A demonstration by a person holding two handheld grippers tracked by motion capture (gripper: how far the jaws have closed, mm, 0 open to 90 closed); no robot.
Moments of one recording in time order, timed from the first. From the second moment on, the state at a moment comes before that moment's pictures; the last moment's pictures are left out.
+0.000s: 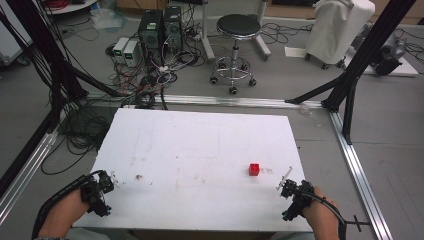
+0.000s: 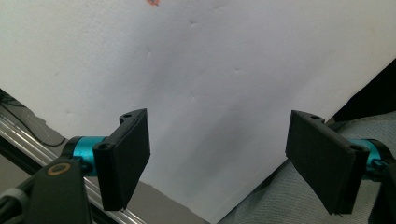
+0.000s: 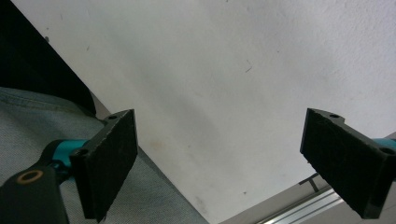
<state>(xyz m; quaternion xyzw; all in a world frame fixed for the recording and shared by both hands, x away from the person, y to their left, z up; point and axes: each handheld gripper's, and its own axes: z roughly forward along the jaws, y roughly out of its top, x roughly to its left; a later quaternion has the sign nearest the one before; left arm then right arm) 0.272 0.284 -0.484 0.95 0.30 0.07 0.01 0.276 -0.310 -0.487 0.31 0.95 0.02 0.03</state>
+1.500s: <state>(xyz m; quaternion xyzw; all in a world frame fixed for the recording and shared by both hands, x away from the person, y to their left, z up) 0.270 0.282 -0.482 0.95 0.31 0.07 0.01 0.274 -0.311 -0.483 0.31 0.95 0.02 0.04</state>
